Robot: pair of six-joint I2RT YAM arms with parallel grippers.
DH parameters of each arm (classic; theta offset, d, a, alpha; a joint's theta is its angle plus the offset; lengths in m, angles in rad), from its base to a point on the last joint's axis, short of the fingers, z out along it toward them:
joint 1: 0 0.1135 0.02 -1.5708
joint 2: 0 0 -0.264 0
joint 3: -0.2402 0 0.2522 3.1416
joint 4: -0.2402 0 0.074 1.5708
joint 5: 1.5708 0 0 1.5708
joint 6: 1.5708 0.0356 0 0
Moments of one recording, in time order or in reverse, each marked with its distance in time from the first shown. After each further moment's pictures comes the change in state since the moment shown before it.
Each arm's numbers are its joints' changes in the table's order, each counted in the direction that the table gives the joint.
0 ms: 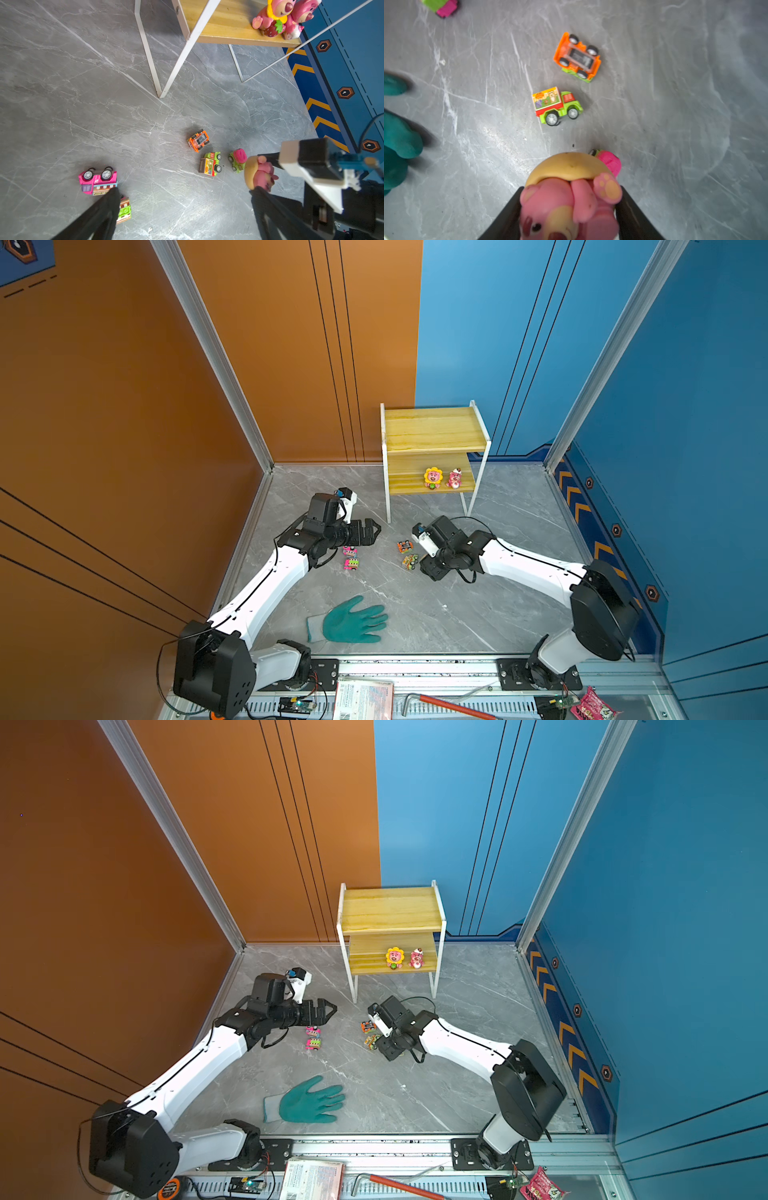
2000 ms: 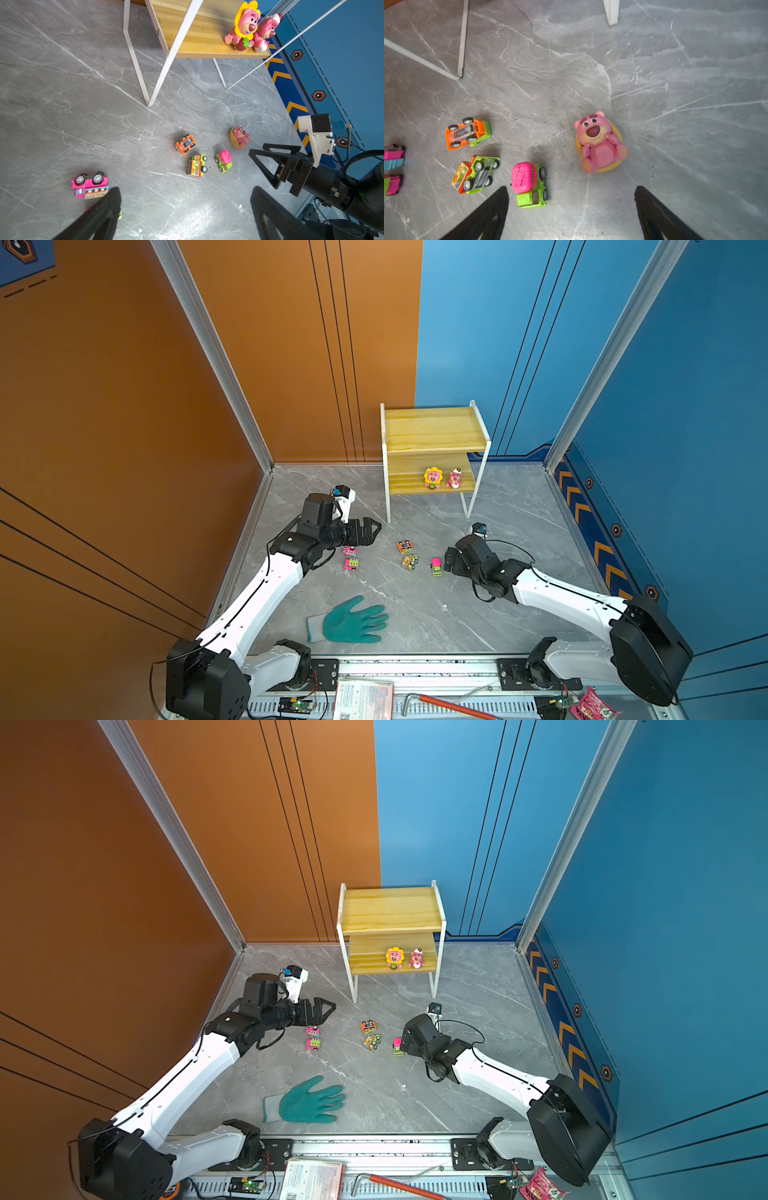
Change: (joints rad) left arm -0.005 -0.068 0.000 0.003 0.043 -0.009; right arm -0.032 -0.254 0.374 0.321 0.325 0.628
